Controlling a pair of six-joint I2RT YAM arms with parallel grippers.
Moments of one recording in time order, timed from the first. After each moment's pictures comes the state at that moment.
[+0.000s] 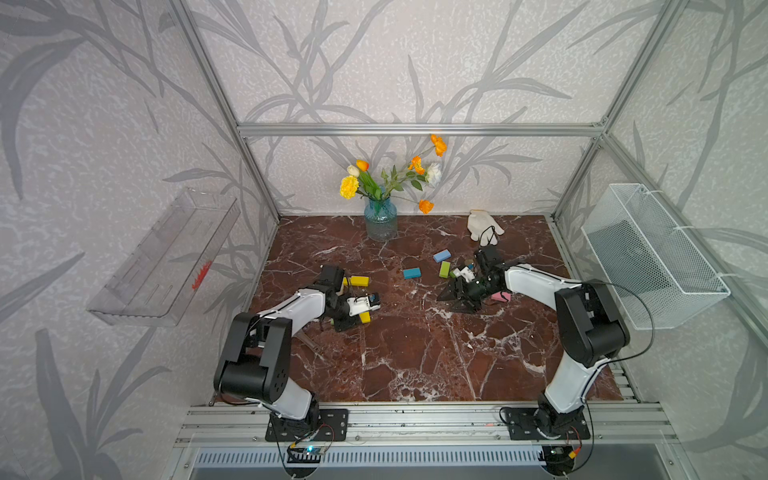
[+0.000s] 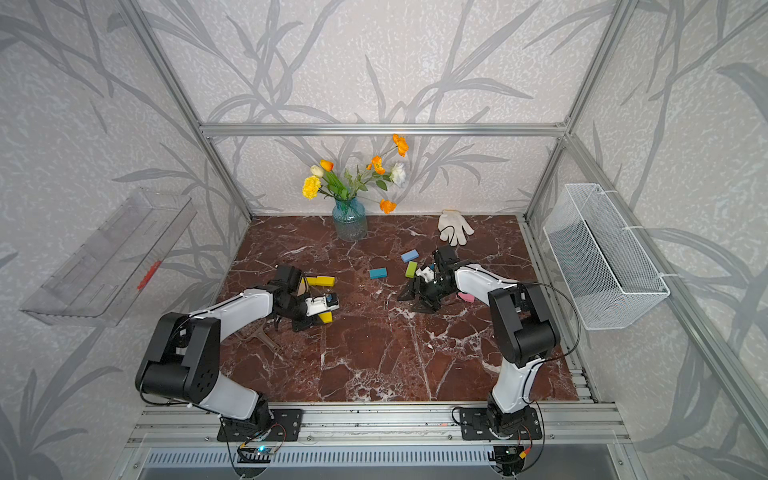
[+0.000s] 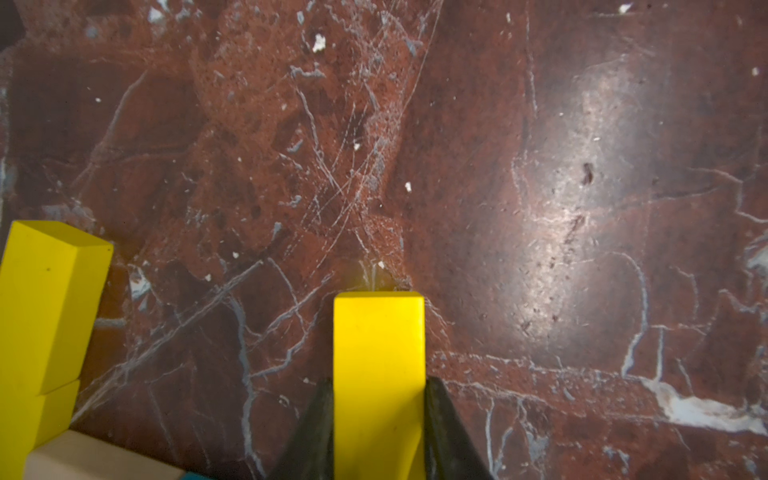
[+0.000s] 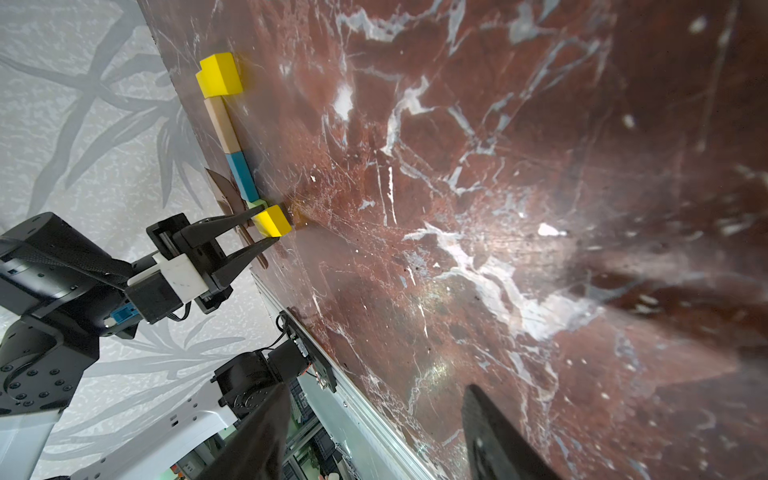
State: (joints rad) left arm -0.14 1.54 0.79 -0.53 0.35 1.14; right arm 0.33 1.81 1.12 -0.55 -0.84 0.62
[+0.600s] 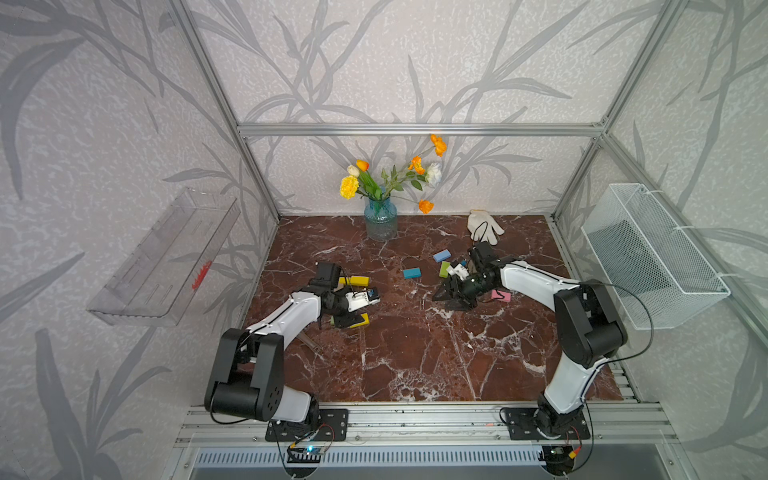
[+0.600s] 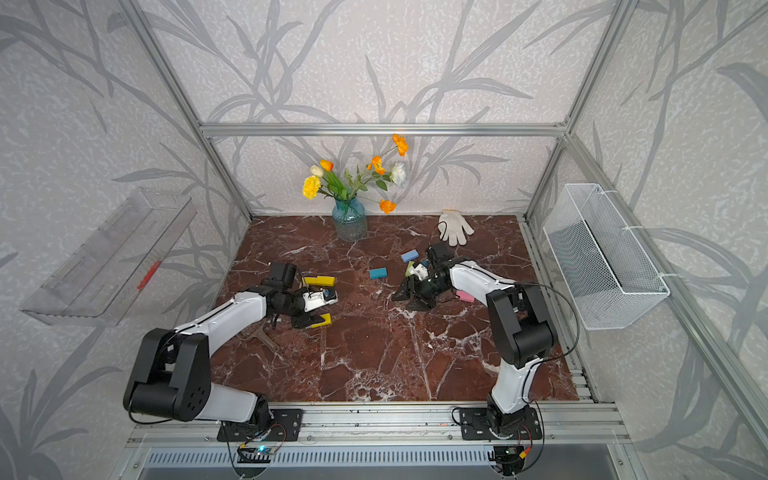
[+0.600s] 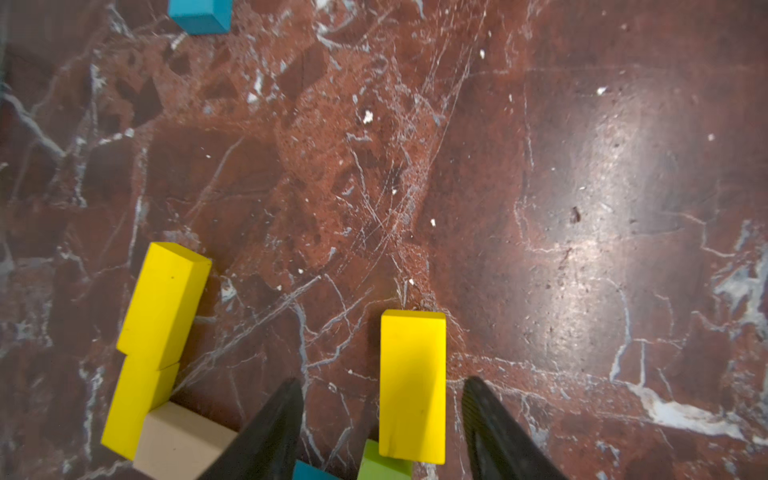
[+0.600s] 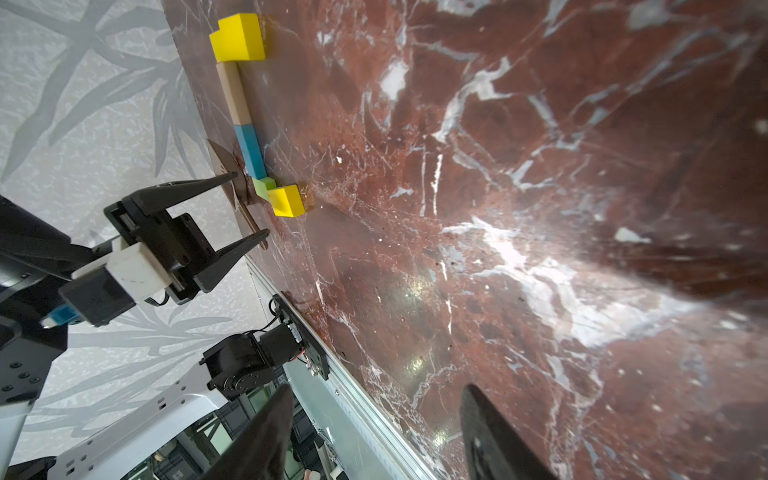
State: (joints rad) left arm -0.14 1.41 0.79 -0.51 0.41 1.07; right arm 0.39 1.82 1.20 -0.62 -0.84 0.53
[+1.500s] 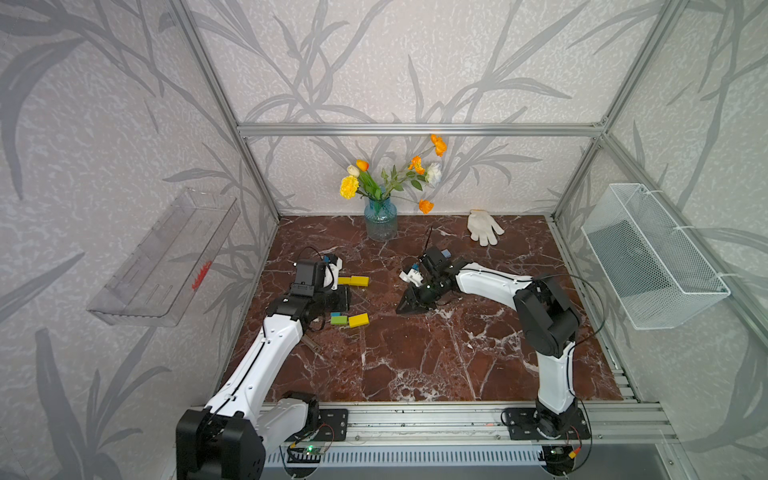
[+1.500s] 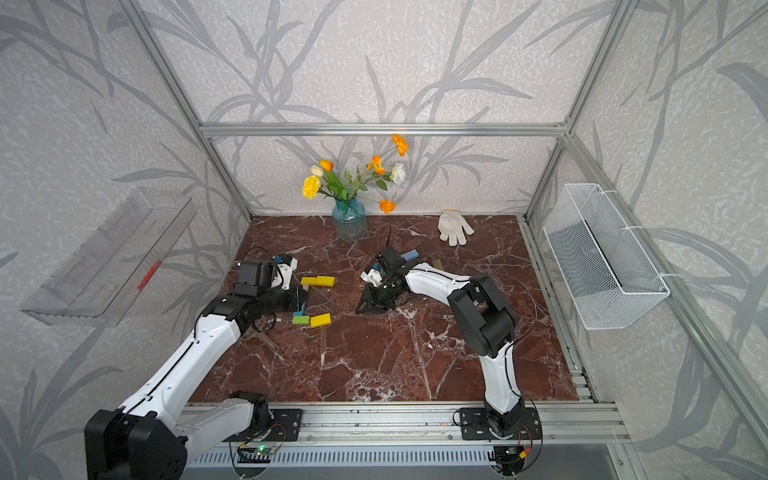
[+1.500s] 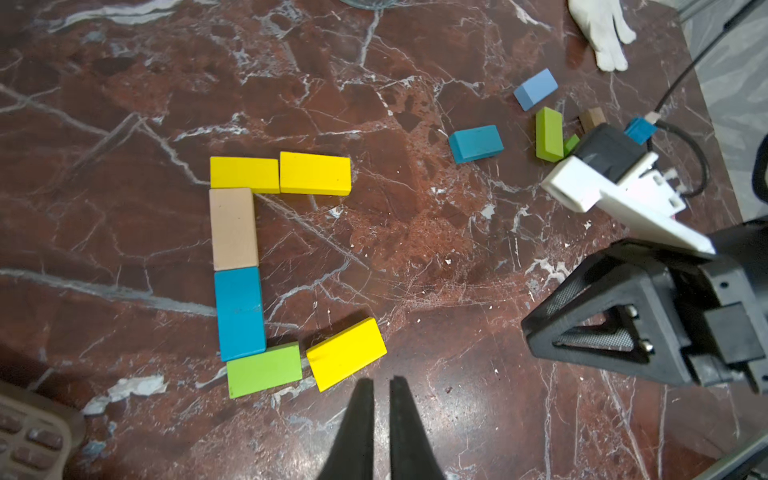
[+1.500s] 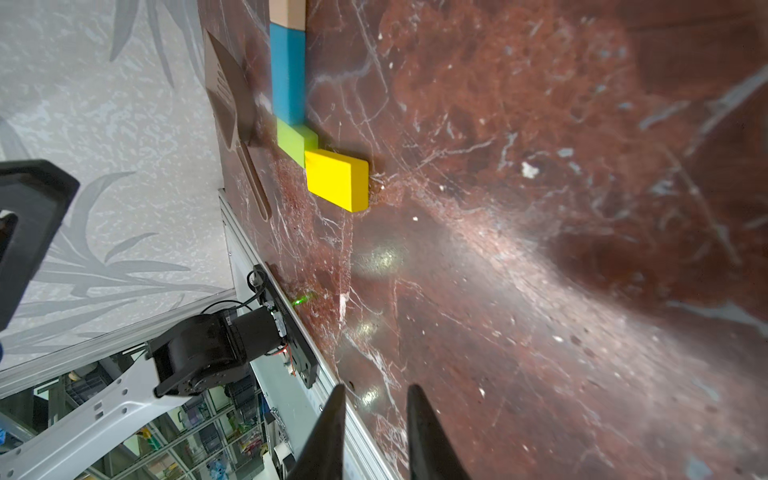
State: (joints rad) left arm -0.14 1.09 0.84 -0.63 0.26 -0.25; right arm 0.68 2.02 1.41 -0.49 -0.78 0.59
